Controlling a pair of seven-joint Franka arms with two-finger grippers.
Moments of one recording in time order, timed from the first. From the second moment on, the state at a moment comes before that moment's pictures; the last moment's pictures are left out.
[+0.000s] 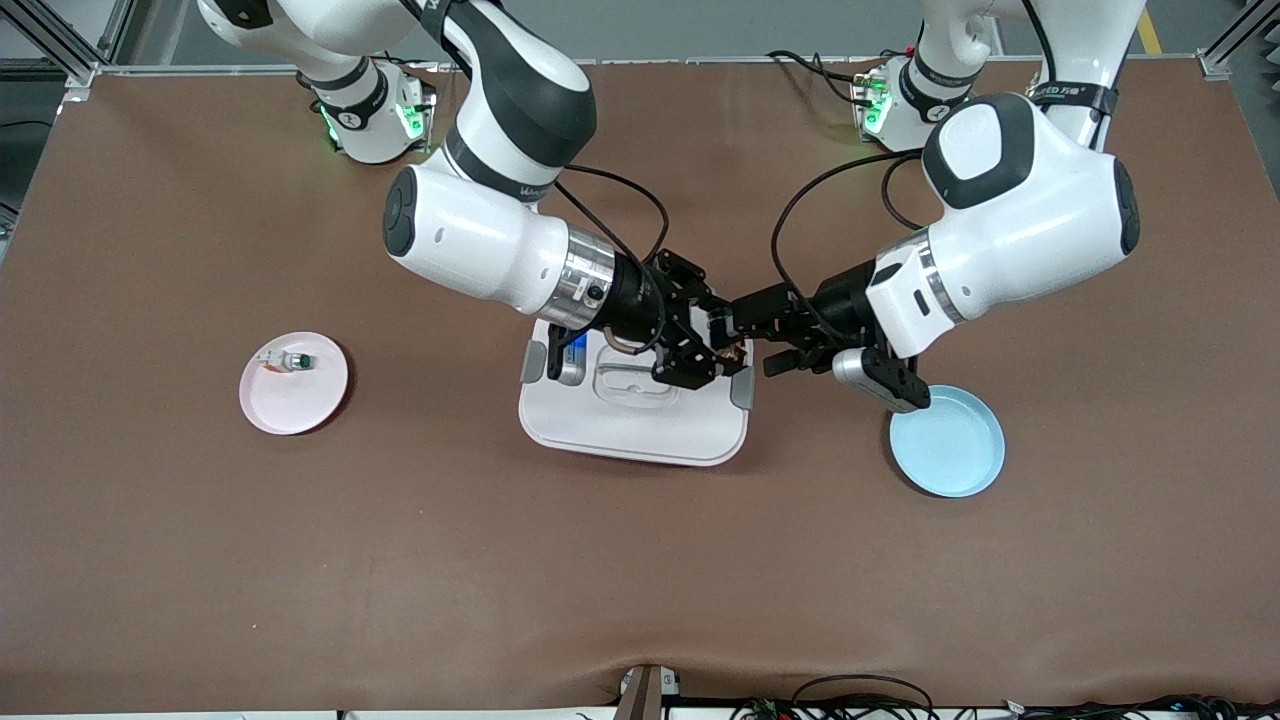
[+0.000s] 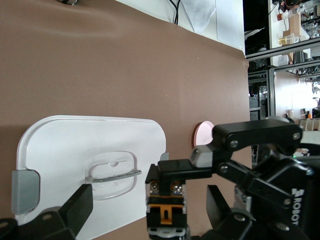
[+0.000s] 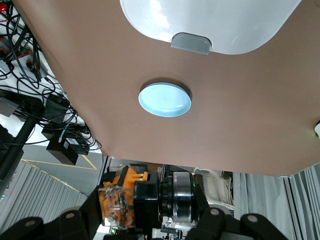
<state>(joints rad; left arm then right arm) -0.23 0.28 -0.21 -1.61 -0.81 2.19 0.03 0.66 0.61 0.00 -1.14 0.85 2.27 1.74</state>
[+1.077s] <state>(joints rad) -0.23 0.28 -0.22 -1.60 -0.81 2.19 0.05 0.68 0.62 0.00 -1.14 0.85 2.33 1.76</state>
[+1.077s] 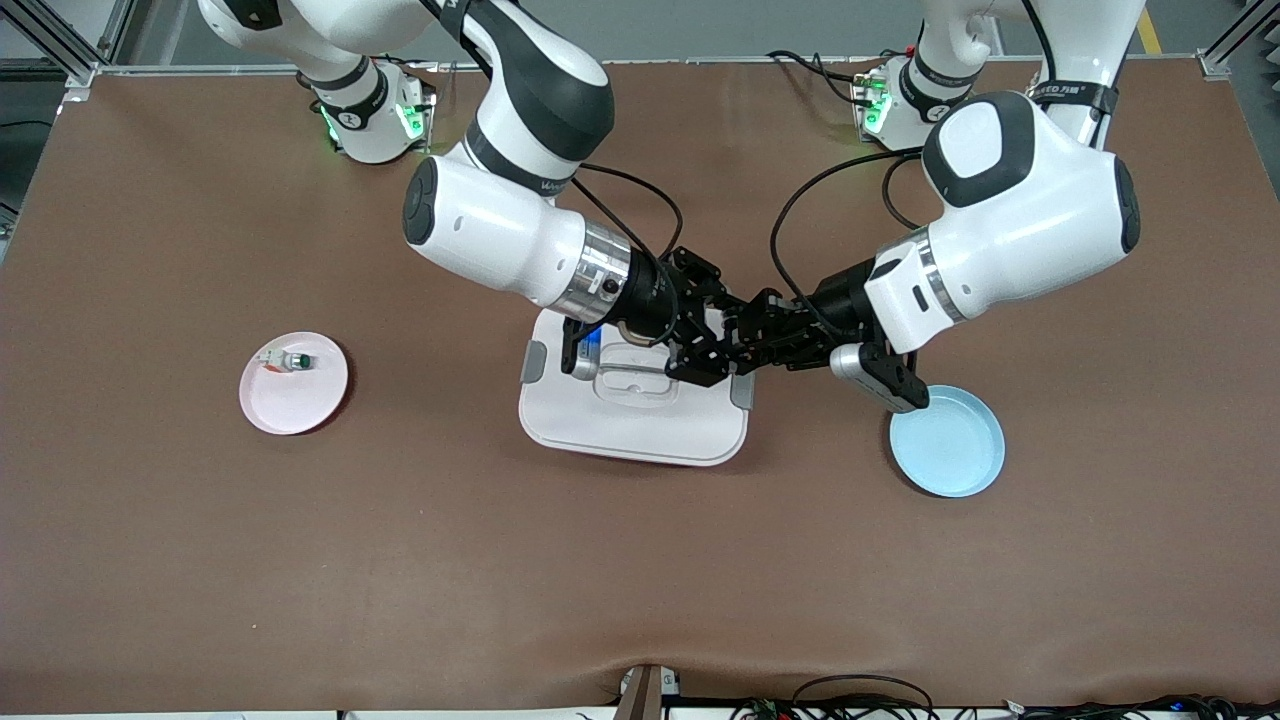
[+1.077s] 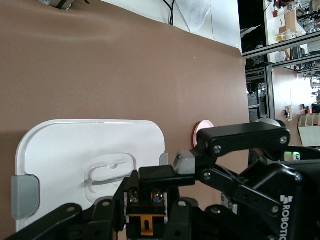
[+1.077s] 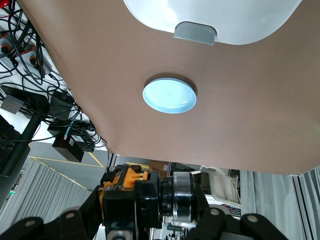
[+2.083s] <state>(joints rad) -0.18 0.23 -0.21 -1.60 -0.71 2.18 0.08 0.64 0.62 -0.02 -1.12 0.76 2.17 1.68</state>
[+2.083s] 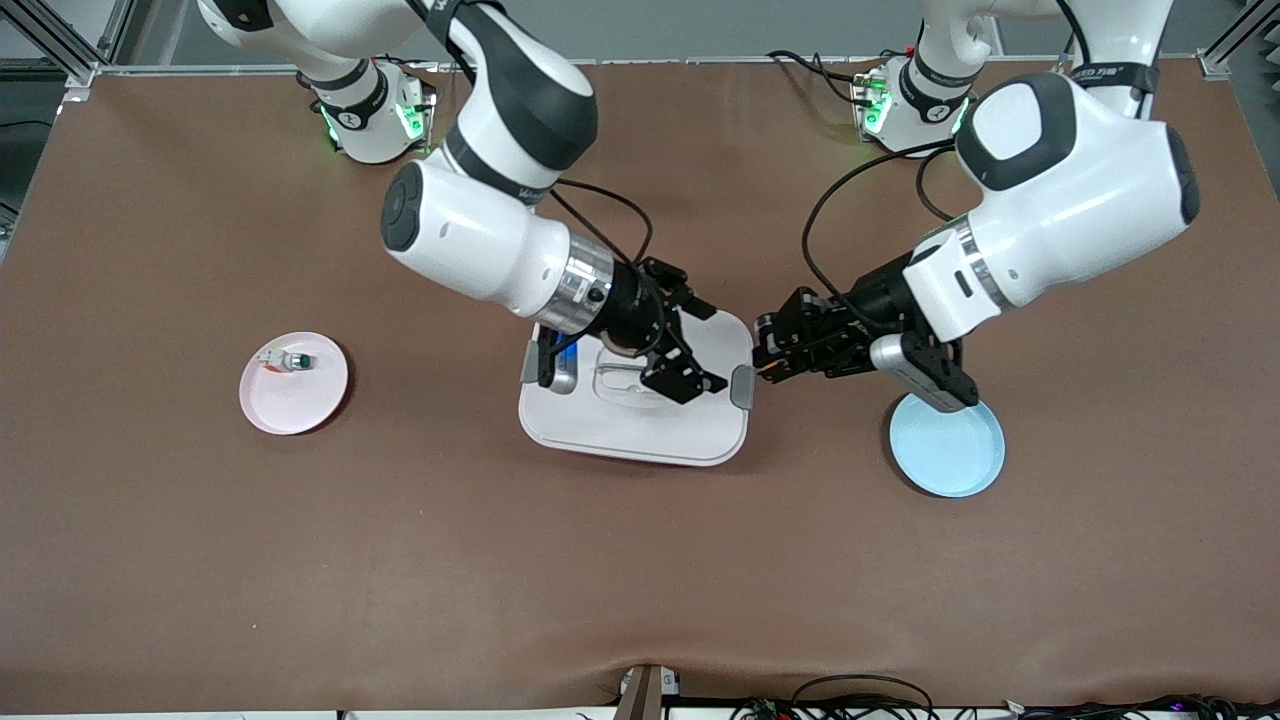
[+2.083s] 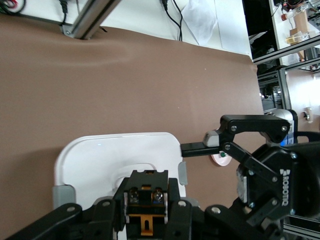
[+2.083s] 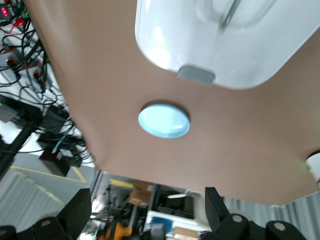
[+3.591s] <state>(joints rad) 0.00 0.08 -0.19 -1.61 -0.30 1.82 -0.62 0.12 0.53 -0.03 -1.10 0.28 1.28 0.38</state>
